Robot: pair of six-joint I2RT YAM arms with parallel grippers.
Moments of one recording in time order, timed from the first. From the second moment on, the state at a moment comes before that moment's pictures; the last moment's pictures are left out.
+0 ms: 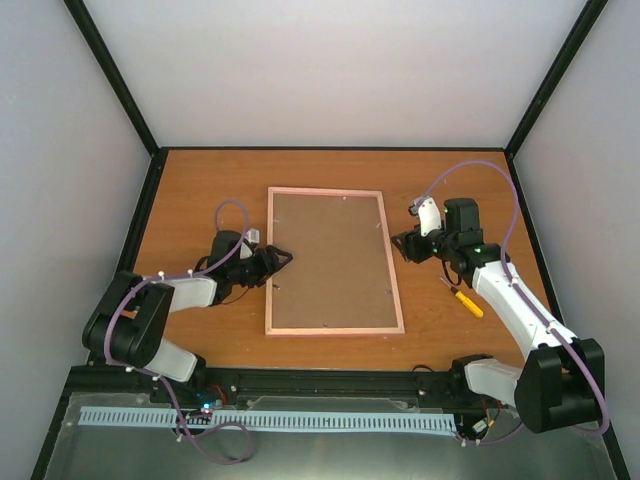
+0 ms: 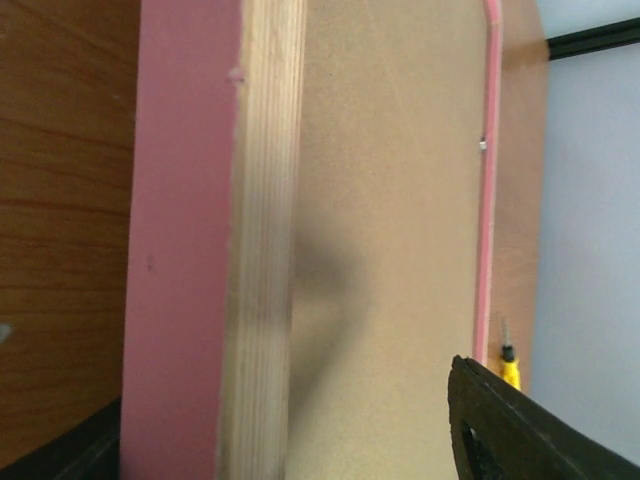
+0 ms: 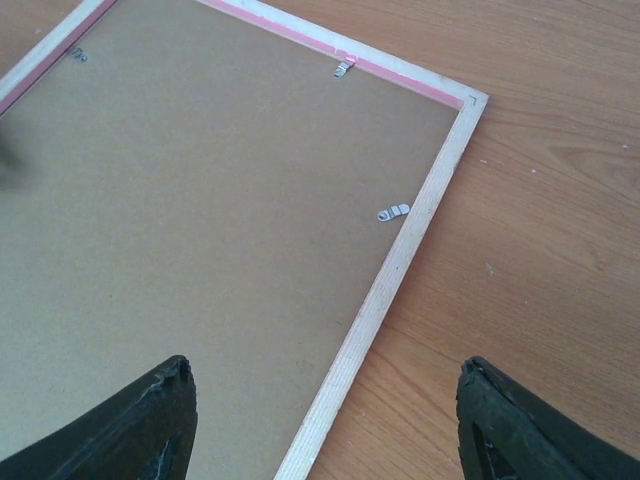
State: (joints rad) left arm -0.31 1.46 0.45 0.35 0.54 -0.91; right arm 0.19 1.17 0.80 -0.35 -0.36 -0.17
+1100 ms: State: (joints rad) left arm -0.31 1.19 0.80 -0.23 0.14 -0.60; right arm 0.19 1.18 0.80 -0.38 -0.37 -0.24
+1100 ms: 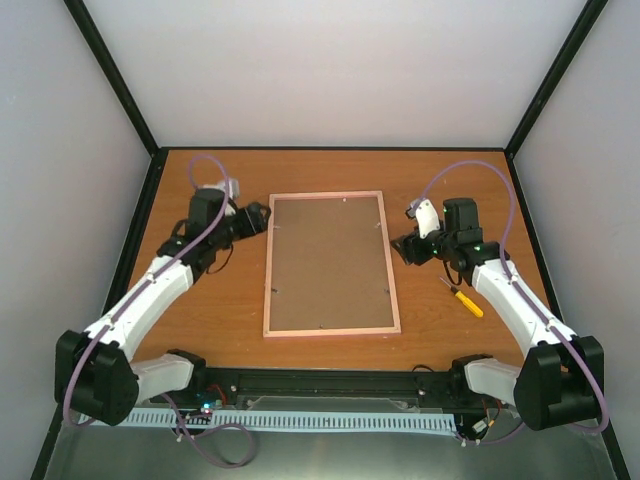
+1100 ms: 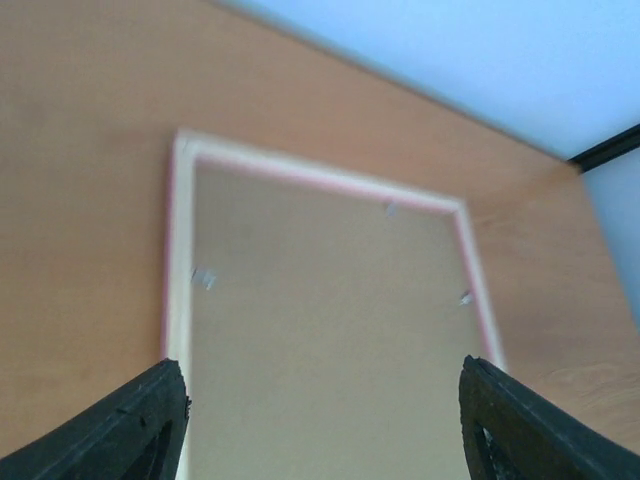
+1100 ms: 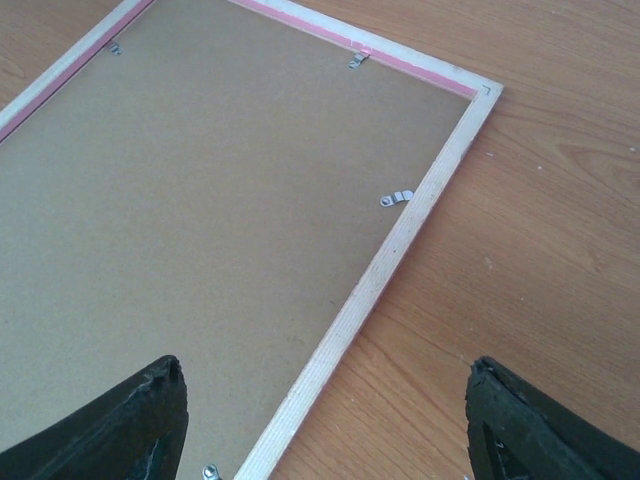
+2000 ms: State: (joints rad) left arm -0.31 1.01 0.79 -0.08 0.18 -0.18; right arm -0.27 1.38 0.92 -0.85 -0.16 -0.80
